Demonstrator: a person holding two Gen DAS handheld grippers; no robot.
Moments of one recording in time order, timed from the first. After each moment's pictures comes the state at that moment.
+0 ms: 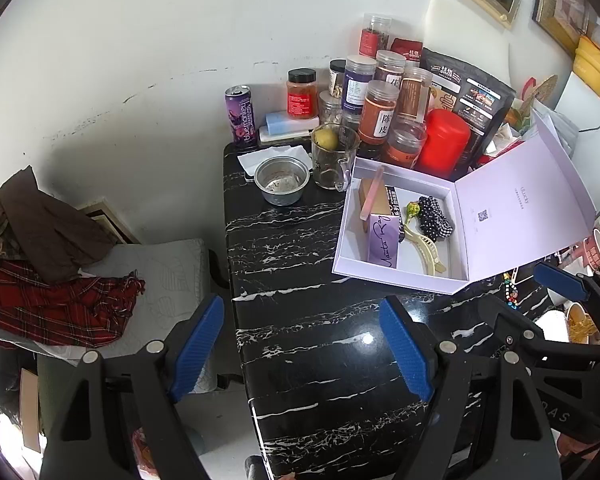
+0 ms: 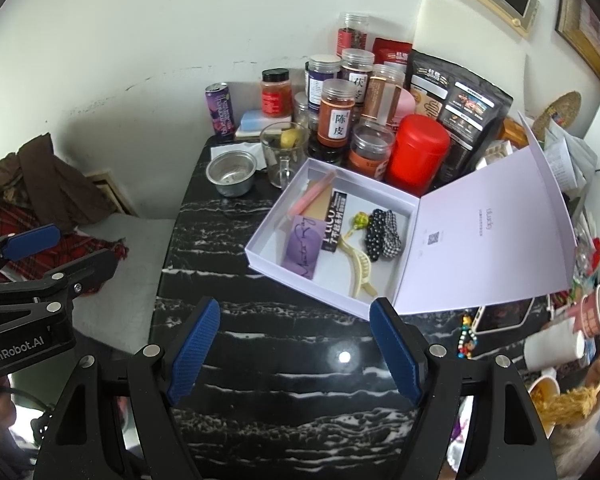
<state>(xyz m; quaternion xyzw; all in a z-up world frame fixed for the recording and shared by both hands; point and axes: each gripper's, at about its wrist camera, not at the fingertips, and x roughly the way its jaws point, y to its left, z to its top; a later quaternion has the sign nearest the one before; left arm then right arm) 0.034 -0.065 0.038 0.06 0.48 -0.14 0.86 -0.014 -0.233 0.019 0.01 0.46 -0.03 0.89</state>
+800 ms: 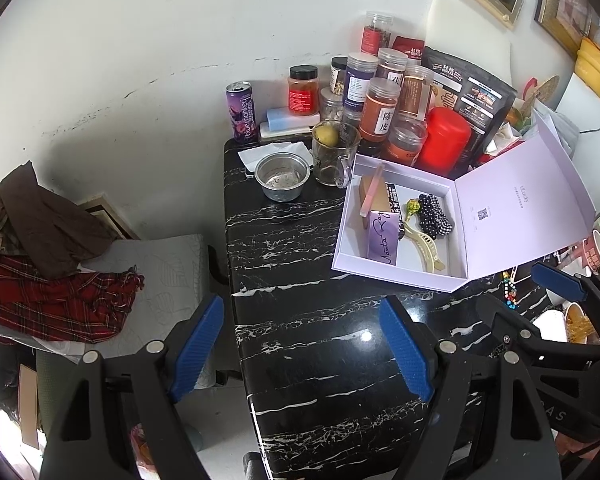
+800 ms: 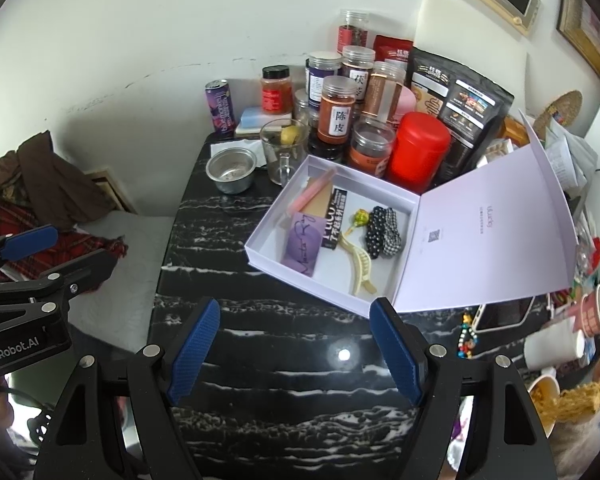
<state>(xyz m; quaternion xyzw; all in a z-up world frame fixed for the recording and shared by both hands) 0.033 -0.064 0.037 0.06 0.48 -0.14 0.86 -0.014 -0.234 0.017 0.01 0.47 -0.03 0.88</state>
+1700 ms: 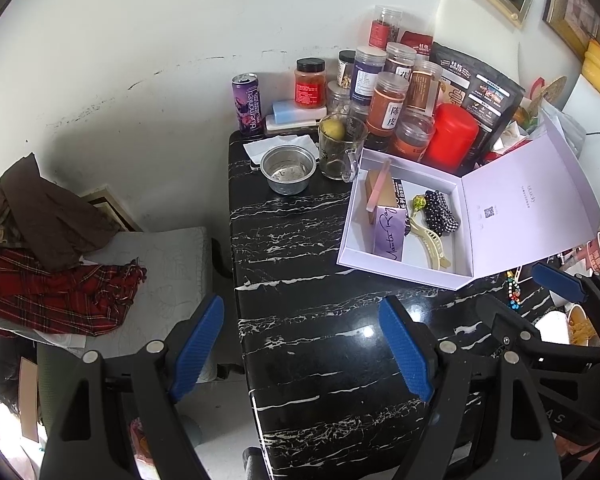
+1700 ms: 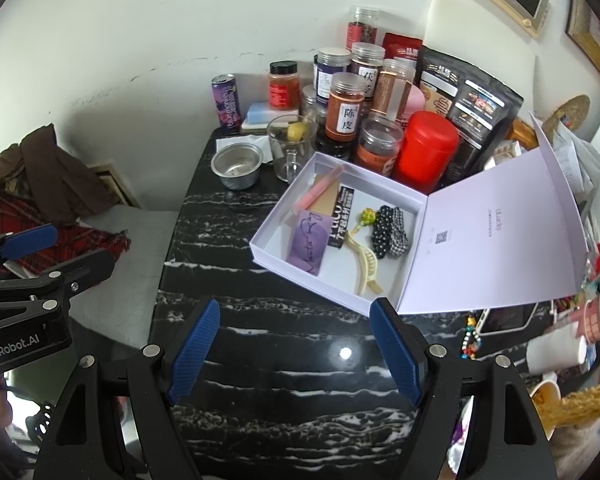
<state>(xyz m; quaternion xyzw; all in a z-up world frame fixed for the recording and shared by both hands) 0.036 -0.063 0.031 0.05 0.50 -0.13 0.86 -0.007 -0.230 0.014 0.00 0.47 -0.01 0.88</state>
